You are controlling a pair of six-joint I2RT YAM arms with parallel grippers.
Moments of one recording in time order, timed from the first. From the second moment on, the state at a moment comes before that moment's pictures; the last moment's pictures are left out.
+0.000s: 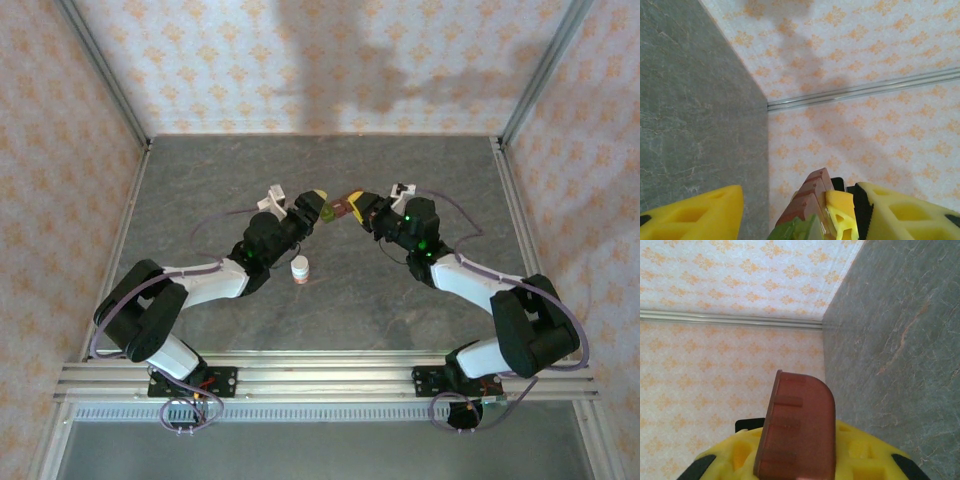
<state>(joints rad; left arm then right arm) -0.60 1.55 0.69 0.83 0.00 -1.36 0.43 1.40 0.66 0.62 -0.39 1.39</state>
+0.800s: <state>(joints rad) -0.61 1.58 0.69 0.88 0.00 -1.39 0.45 1.41 0.66 0.65 -0.38 1.41</state>
